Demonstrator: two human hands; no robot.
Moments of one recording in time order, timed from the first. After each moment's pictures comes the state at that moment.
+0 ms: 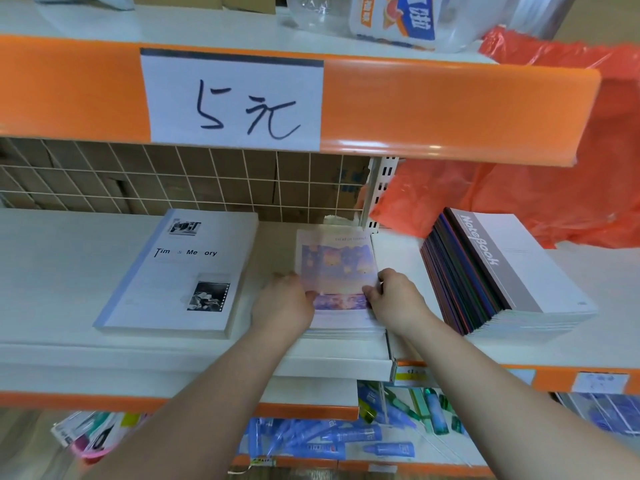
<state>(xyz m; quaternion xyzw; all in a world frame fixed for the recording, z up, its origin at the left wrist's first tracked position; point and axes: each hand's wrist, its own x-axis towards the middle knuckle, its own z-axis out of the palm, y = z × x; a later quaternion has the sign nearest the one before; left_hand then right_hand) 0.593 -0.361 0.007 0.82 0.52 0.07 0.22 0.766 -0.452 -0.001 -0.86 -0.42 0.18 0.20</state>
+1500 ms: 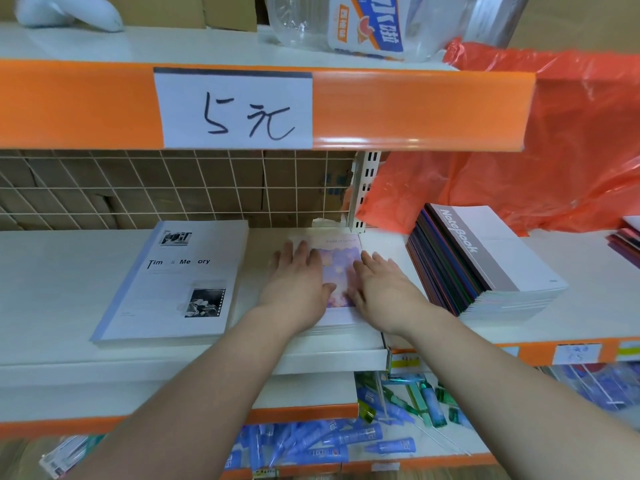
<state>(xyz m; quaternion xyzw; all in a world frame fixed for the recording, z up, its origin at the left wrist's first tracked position) 0.602 -0.371 0.050 0.93 0.37 0.01 0.05 0.743 -0.466 0.039 -0.81 -0.58 0.07 -0.01</state>
